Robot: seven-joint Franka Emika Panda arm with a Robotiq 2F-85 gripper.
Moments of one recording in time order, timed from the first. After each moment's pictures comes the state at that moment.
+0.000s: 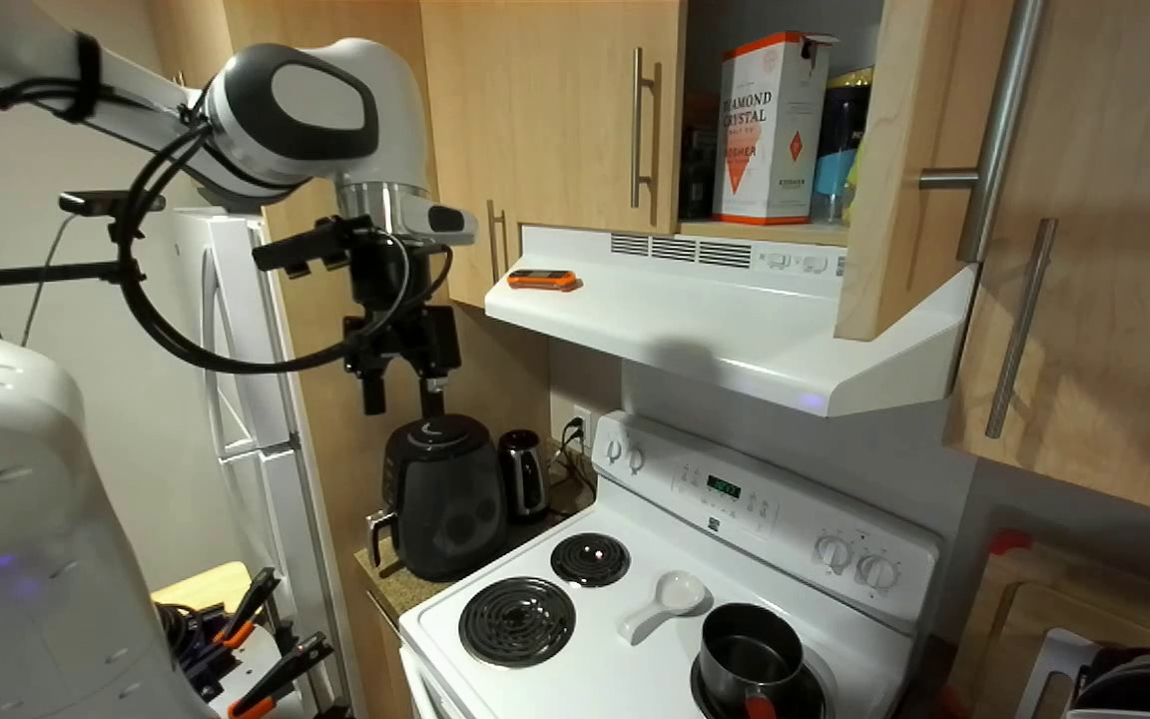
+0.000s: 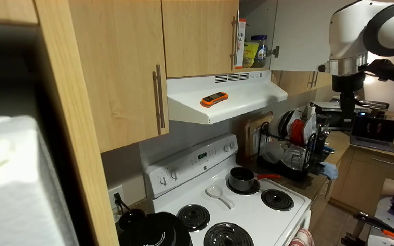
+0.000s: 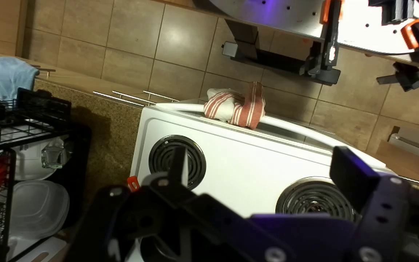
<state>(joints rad) 0.02 -0.74 0.04 -2.72 -0.22 1.81 -0.10</state>
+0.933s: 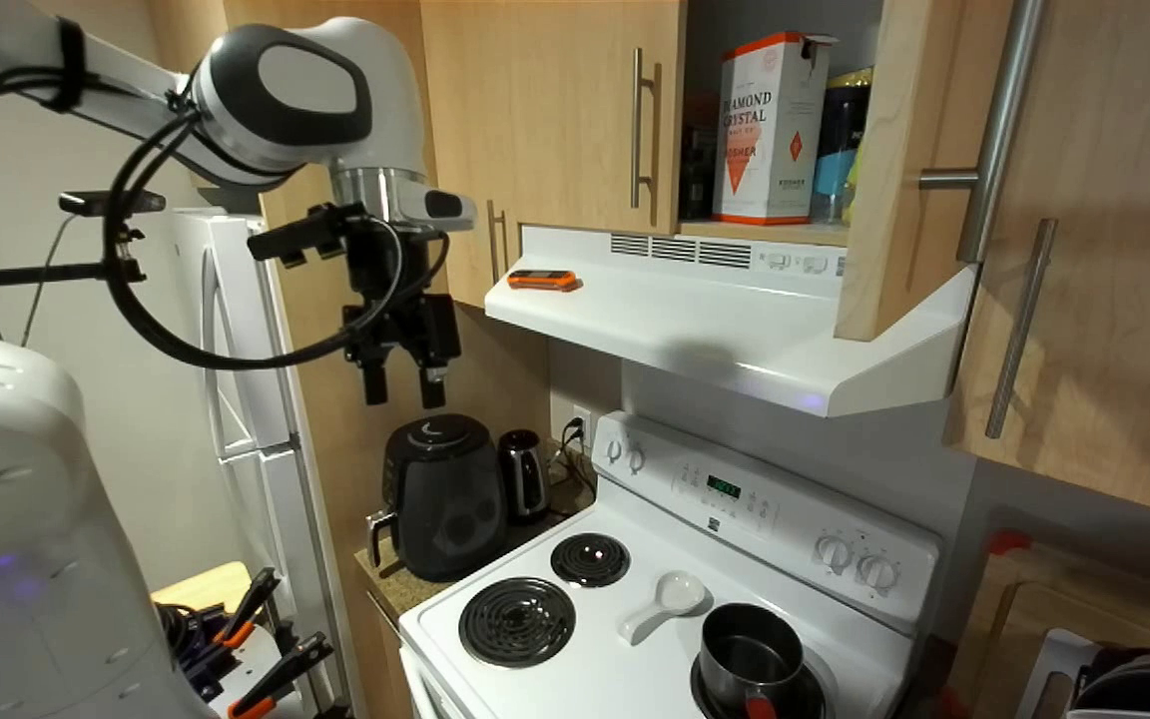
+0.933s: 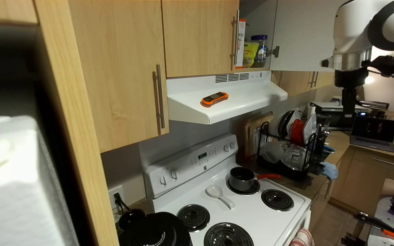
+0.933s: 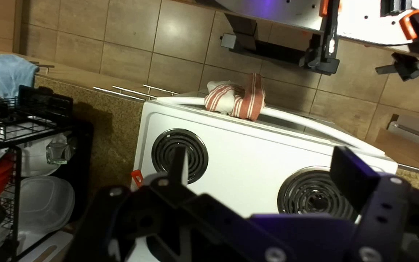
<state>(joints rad) 0.02 -0.78 0.02 -2.71 -0.22 1.80 -0.10</state>
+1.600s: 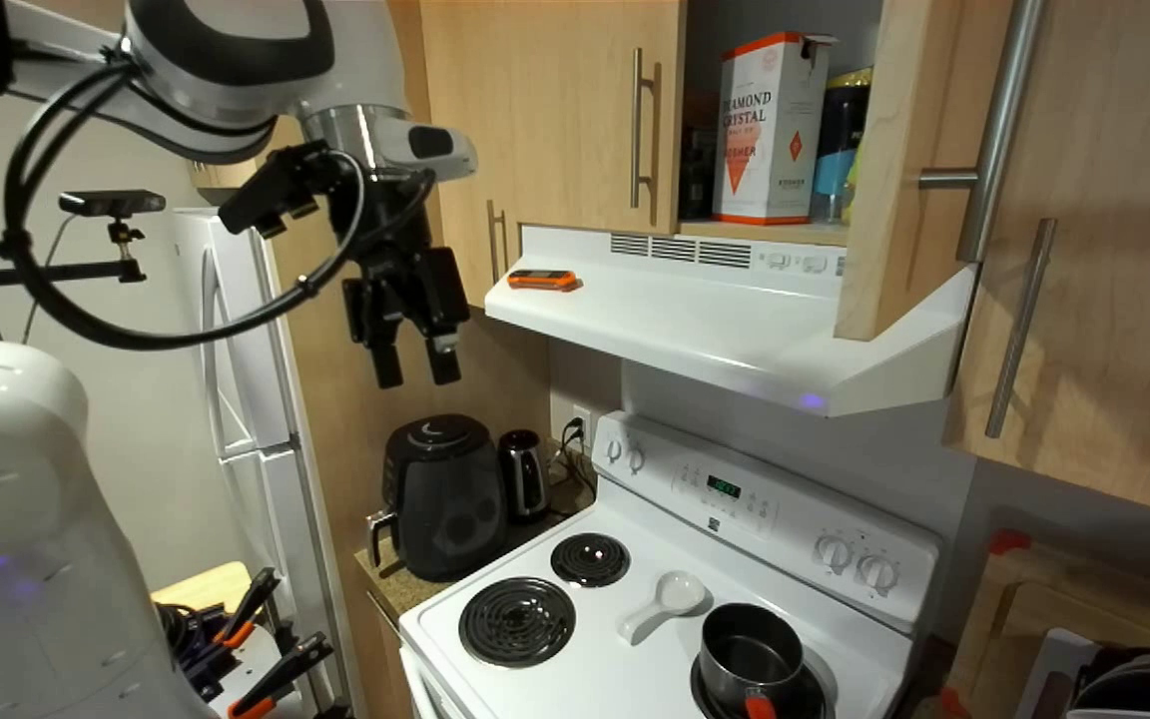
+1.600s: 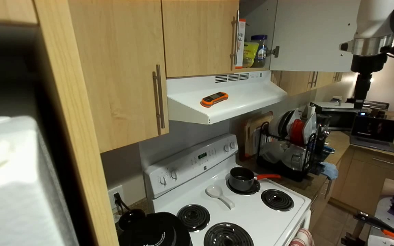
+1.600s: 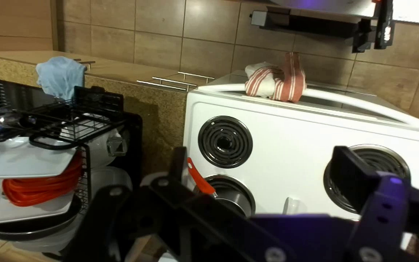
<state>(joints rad) -0.03 -0.93 -0.09 -2.71 -0.37 1.77 -0.11</state>
